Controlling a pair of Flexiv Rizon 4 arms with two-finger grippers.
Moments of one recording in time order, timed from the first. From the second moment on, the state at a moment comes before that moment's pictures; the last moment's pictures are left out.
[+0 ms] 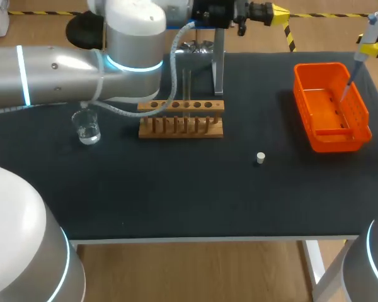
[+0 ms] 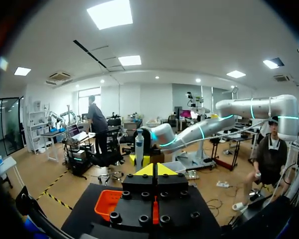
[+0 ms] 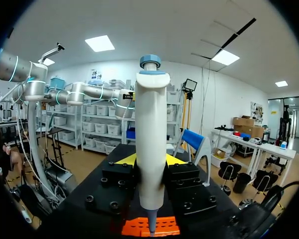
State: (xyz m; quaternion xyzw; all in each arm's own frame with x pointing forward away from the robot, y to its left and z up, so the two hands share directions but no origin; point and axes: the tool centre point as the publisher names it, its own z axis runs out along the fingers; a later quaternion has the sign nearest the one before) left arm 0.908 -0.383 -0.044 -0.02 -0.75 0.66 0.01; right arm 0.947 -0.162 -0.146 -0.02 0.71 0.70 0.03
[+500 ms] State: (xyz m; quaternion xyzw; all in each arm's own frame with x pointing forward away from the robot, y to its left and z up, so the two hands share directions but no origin) left arm 0.914 -0.442 -0.030 -0.03 -0.75 0.66 -0.02; right arm 0.947 -0.161 -0.146 -0.02 0.71 0.70 0.03
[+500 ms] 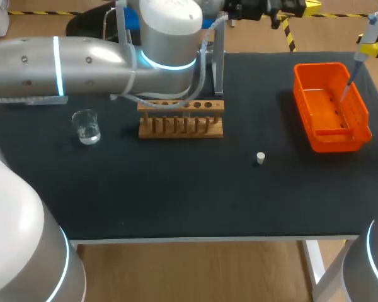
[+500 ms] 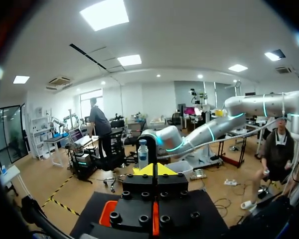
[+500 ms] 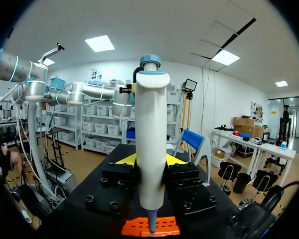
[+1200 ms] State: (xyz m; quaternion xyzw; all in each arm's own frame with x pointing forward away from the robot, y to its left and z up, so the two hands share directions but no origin) left arm 0.930 -0.512 -0.032 -0.05 -0.73 0.68 0.00; right arm 0.947 -0.162 -0.146 -0.02 0.71 0.70 0.03
